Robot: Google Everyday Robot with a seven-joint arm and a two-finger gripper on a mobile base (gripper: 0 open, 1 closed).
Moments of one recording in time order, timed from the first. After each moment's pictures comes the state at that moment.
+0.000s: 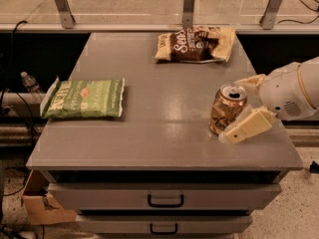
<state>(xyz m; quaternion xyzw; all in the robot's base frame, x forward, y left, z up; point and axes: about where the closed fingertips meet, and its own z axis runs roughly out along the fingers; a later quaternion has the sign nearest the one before) 0.470 -0.164 0.892 -0.53 0.76 0.15 0.35</state>
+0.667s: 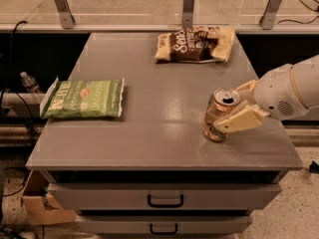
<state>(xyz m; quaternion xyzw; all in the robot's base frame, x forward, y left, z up) 0.477 -0.161 0.881 -0.52 0.77 0.16 0.34</state>
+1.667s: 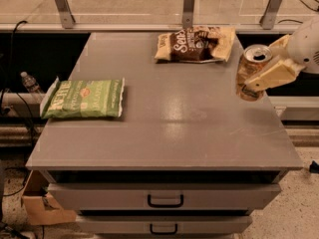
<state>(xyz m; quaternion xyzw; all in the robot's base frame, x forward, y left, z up) 0.527 -0.223 0.953 -0.53 0.77 0.06 0.35</state>
